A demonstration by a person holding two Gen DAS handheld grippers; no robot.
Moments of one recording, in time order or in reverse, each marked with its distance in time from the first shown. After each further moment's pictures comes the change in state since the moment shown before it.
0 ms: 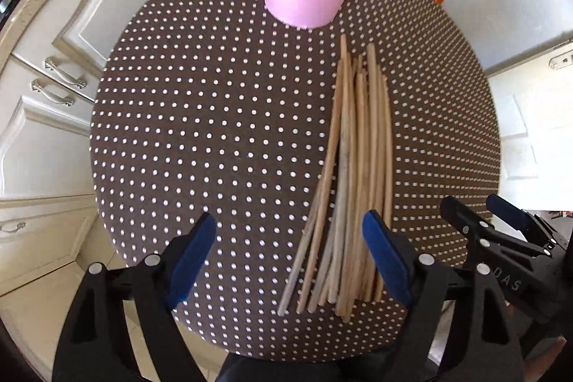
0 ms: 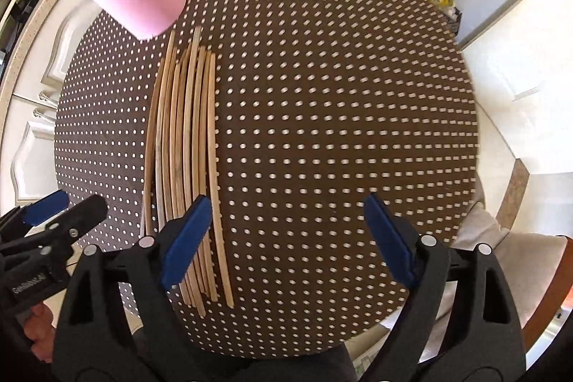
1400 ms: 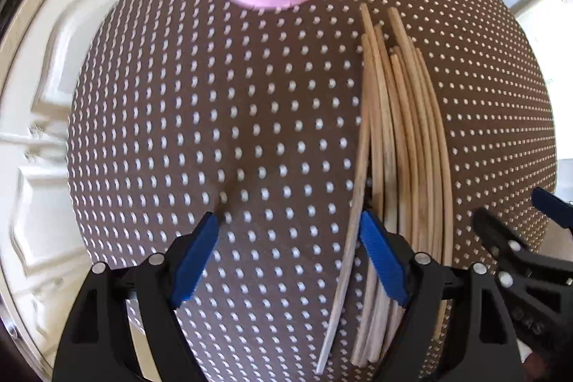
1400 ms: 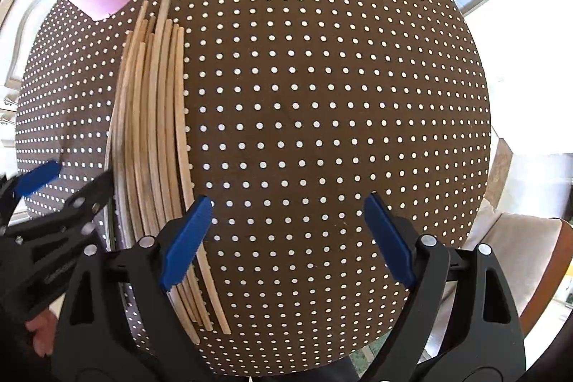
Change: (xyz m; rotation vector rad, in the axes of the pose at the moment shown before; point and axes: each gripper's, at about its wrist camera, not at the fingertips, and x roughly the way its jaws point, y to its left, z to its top) left arm 0.129 -0.067 0.087 0.231 0.023 0.168; right arm 0.079 0.010 0.018 0.041 0.070 -0.117
